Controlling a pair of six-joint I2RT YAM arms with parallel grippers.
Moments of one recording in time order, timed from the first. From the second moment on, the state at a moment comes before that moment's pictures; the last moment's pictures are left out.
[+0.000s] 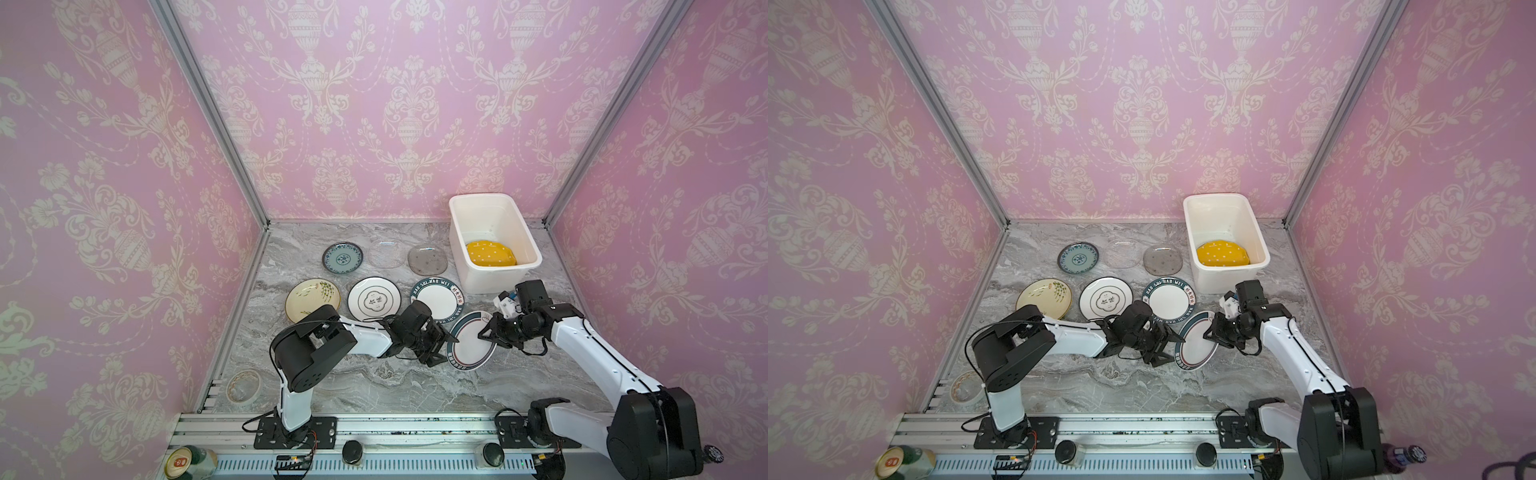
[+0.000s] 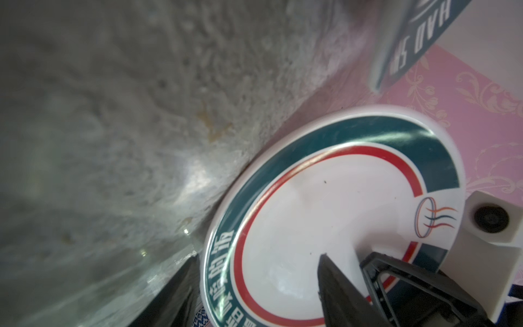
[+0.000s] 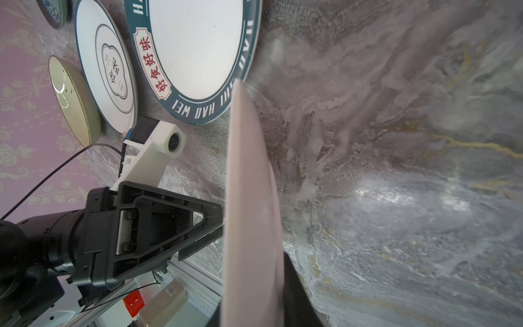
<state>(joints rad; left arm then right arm) -0.91 1.88 0.87 0.33 0.54 -1.79 0.09 1.17 0.73 -0.81 -0.51 0.43</state>
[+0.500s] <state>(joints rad) -0.91 1.78 0.97 0.20 0.53 -1.67 0.09 1.02 0.91 -0.99 -0.46 0.47</state>
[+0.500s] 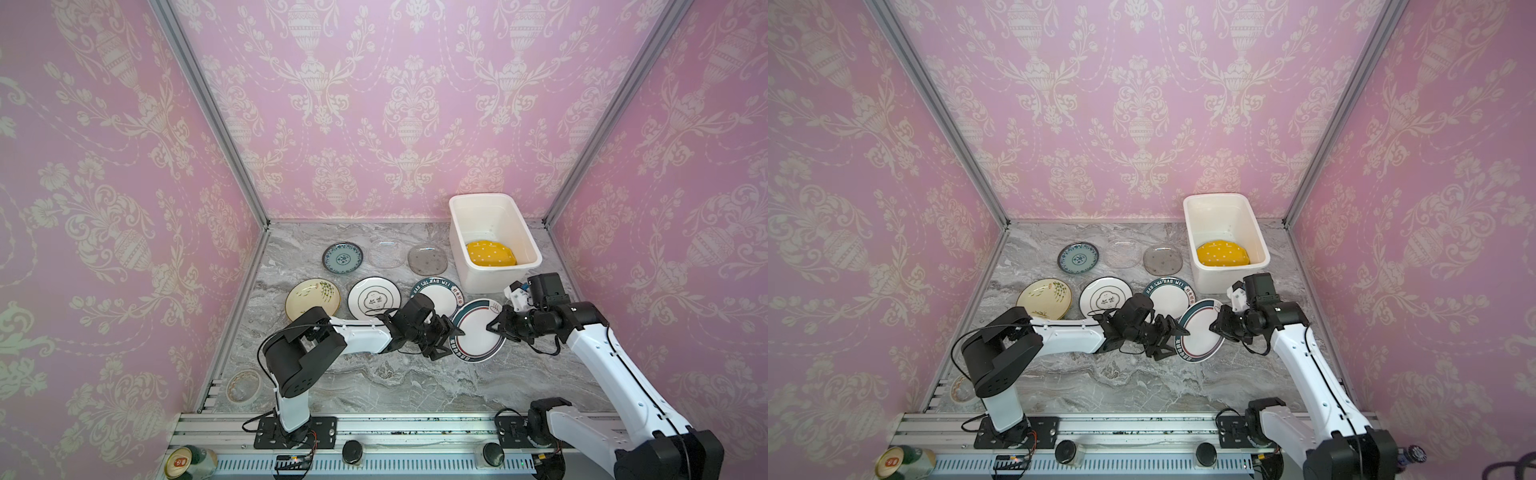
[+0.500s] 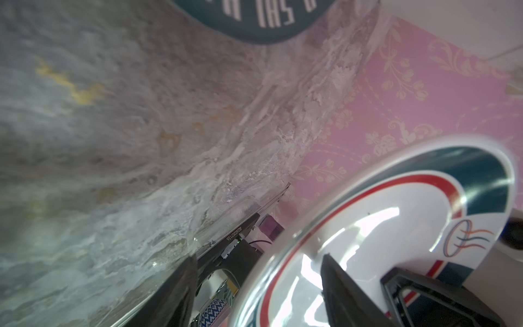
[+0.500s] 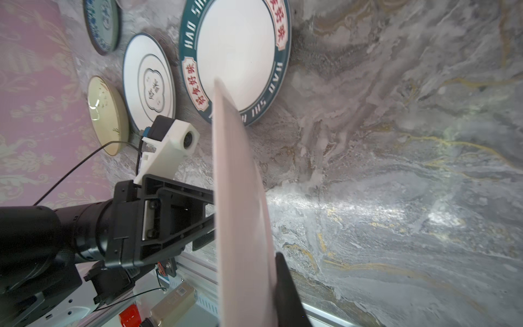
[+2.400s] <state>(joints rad) -0.74 1.54 1.31 -0.34 0.17 -0.30 0.02 1.88 1.96 -1.02 0.02 0.33</state>
